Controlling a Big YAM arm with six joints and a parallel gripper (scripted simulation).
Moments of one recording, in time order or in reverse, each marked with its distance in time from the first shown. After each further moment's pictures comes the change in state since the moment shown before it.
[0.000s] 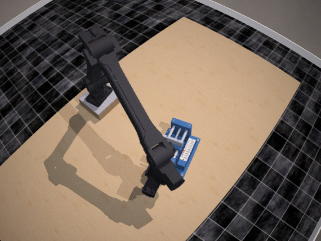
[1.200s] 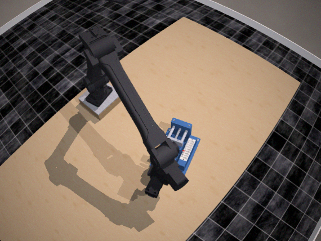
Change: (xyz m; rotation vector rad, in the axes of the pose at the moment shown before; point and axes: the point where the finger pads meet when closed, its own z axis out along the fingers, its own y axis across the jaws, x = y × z) arm 0.000 0.011 -0.013 0.008 0.003 0.001
